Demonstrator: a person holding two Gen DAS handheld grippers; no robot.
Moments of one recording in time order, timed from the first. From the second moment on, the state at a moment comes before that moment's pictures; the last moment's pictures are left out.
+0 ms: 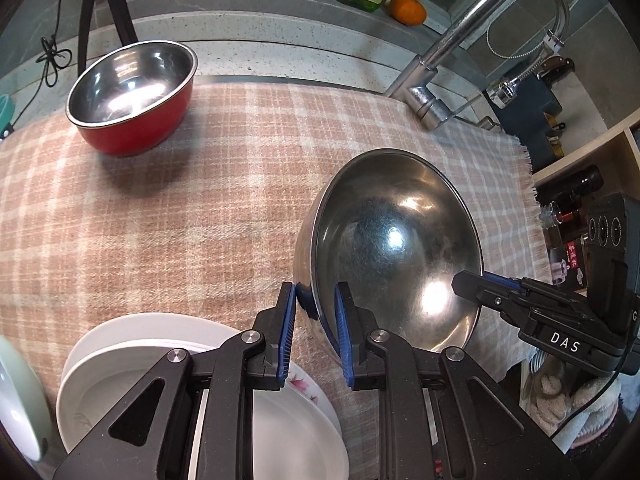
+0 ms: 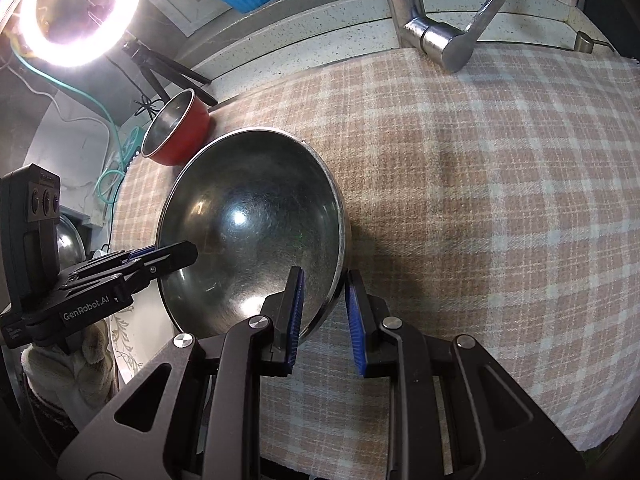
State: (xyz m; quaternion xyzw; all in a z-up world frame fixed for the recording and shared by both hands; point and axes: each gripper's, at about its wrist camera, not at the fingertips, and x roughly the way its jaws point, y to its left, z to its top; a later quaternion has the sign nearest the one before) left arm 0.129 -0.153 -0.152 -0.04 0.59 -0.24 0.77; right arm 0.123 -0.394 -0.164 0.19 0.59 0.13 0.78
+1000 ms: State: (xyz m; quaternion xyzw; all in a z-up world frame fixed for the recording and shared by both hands) left arm 0.125 -0.099 -0.119 -0.08 0.55 -0.22 0.80; right arm 0.123 -0.386 -0.107 0.16 0.52 0.14 0.83
